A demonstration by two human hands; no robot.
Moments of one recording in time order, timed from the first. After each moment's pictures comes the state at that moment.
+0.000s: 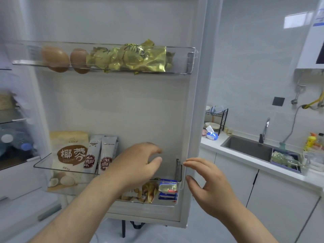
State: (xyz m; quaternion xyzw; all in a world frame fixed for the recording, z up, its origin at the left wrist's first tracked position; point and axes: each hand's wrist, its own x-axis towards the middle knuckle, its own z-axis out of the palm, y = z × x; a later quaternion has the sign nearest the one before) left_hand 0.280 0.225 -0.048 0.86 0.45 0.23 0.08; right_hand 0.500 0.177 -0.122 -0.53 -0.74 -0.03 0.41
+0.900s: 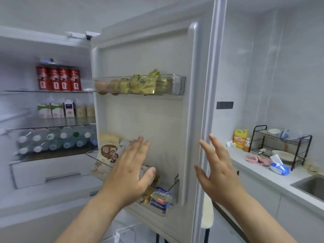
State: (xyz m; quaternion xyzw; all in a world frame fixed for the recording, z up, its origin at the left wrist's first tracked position) left_hand 0.325 0.166 -0.071 0.70 0.62 0.34 -0.12; right_hand 0.577 0.256 -0.086 -0.37 -0.80 -0.09 0.46
